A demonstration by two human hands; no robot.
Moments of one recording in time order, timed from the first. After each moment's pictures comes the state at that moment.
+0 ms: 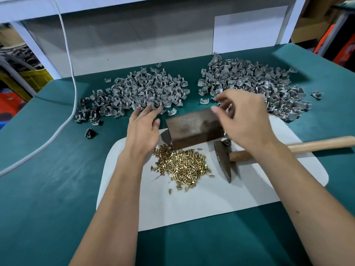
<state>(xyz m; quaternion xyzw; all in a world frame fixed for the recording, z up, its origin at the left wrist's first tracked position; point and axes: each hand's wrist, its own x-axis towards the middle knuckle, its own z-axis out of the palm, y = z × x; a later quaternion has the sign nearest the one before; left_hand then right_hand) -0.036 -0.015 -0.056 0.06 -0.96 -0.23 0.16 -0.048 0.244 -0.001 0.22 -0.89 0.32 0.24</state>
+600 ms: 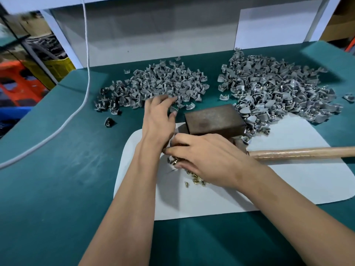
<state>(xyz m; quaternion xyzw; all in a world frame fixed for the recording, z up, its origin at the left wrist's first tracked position) -0.036 -0.016 -0.051 0.08 -0.94 -0.22 0.23 0.011 0.174 -0.017 0.56 -0.82 0.11 0.05</state>
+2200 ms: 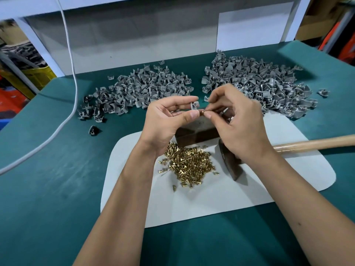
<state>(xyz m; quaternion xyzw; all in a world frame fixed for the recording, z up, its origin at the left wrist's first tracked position) -0.017 0.033 -0.022 -0.10 -0.65 -0.74 0.11 -0.023 0.222 -0.004 0.29 -0.80 0.48 0.23</state>
